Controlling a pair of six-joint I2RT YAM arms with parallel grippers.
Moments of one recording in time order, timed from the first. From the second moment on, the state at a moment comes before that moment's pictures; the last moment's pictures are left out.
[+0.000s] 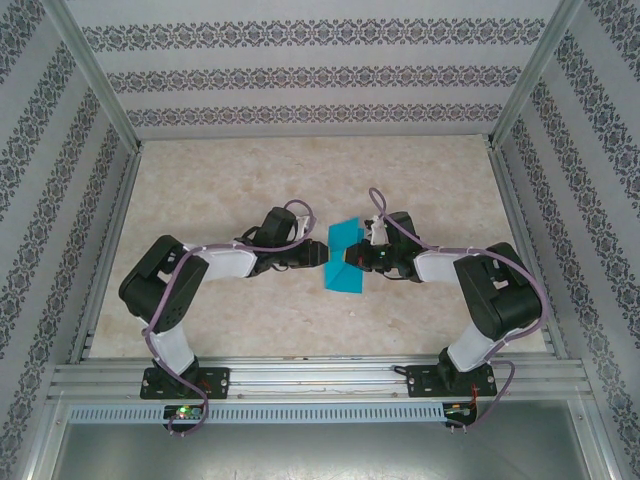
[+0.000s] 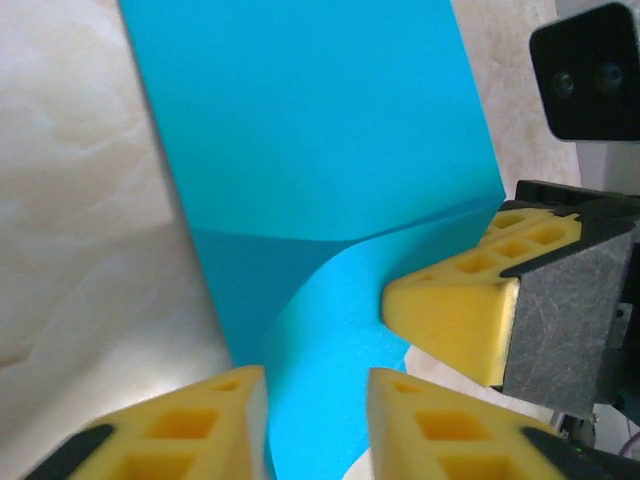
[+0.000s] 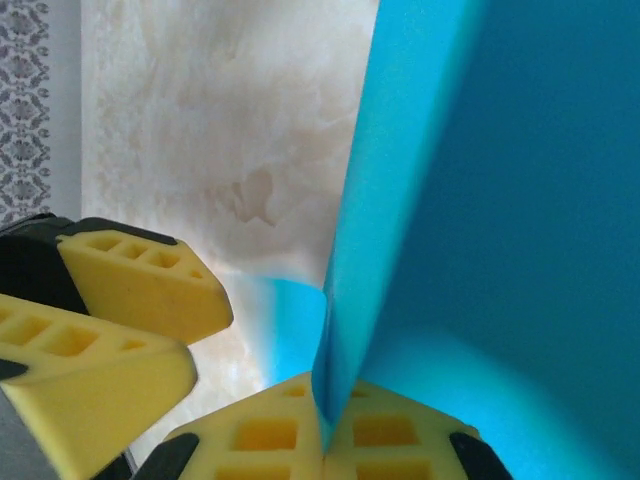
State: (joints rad) left arm -0.56 1.76 0.87 0.16 0.49 -0.67; right arm 0.36 1.64 0.63 0.22 -0.67 0.70
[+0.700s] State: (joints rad) left arm -0.42 1.06 0.70 0.28 0.43 -0.72; right arm 0.26 1.14 0.64 0.48 -0.78 0.75
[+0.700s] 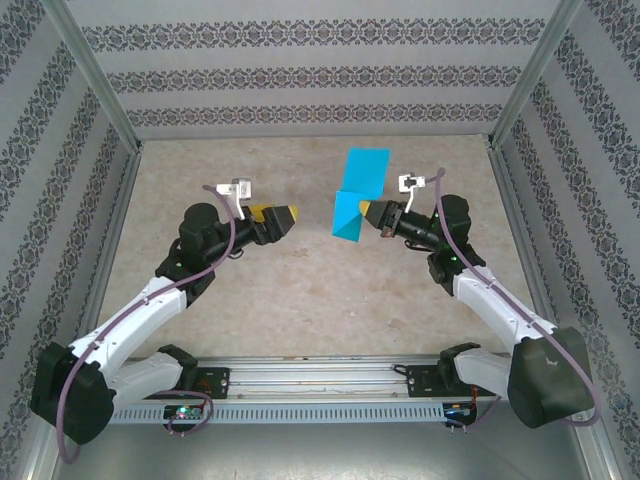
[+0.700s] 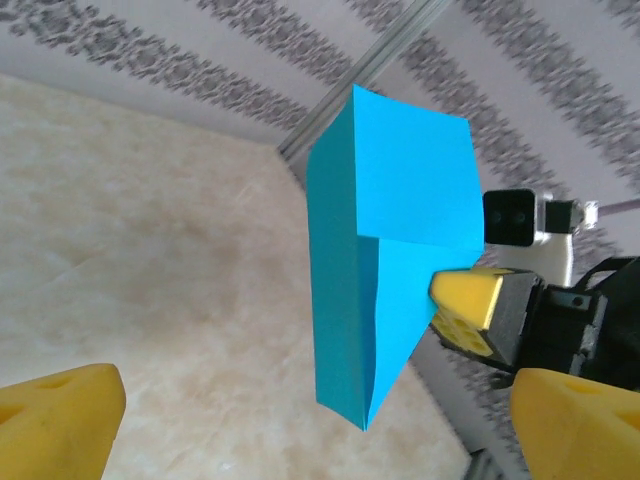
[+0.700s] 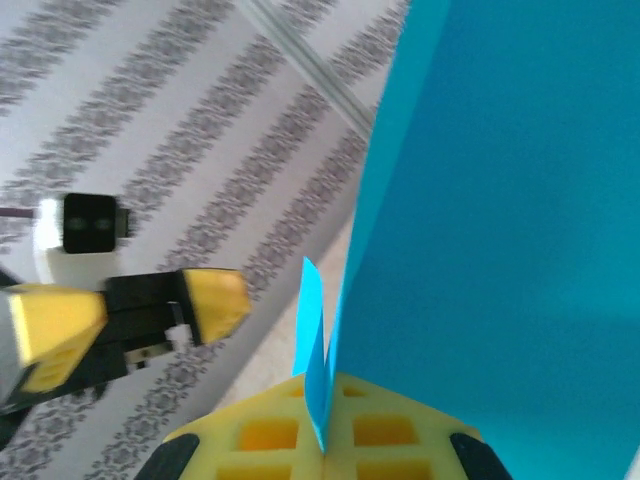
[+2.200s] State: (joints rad) left arm -0.46 1.27 0.78 0.71 0.80 -0.96; right arm 0.36 1.16 0.73 0.69 -0.88 0.86
